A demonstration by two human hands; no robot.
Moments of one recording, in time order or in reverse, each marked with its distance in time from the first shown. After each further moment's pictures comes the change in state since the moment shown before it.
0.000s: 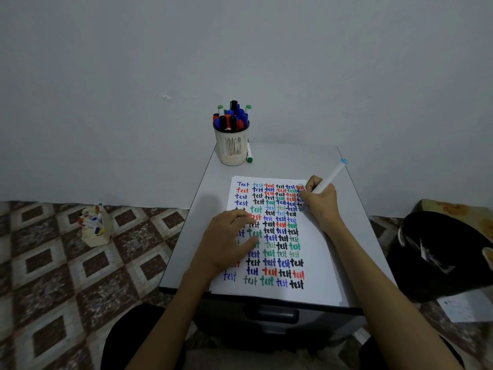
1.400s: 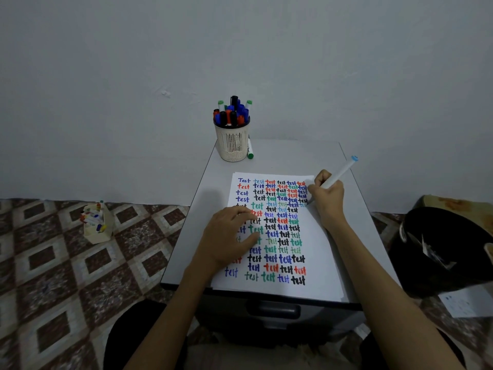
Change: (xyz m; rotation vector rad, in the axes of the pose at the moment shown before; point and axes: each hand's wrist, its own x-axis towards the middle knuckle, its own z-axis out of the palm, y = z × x) left_hand 0.001 0.001 -0.001 0.016 -0.022 -0.013; right_hand 0.001 0.006 -0.001 0.012 0.141 -0.029
